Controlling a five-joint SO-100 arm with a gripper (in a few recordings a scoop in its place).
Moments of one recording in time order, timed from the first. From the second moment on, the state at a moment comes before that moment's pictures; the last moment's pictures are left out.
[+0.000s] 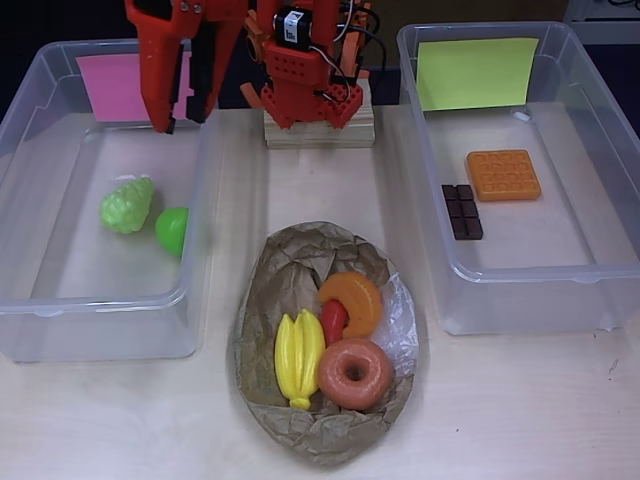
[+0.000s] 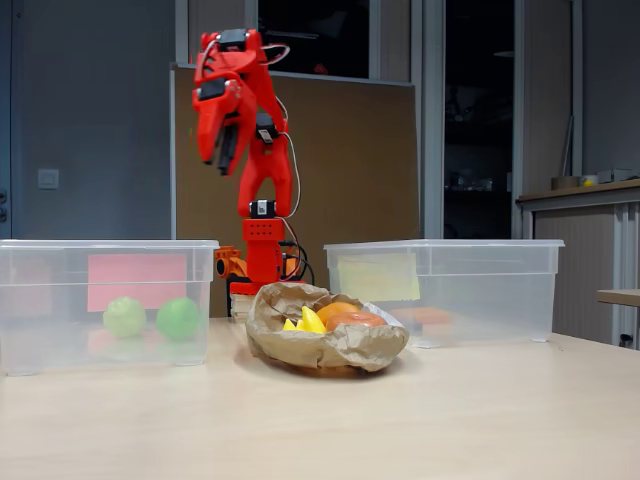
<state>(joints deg) 15.9 110.7 83.3 94.0 15.5</state>
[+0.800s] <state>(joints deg) -19.4 99.3 112.8 59.1 75.3</state>
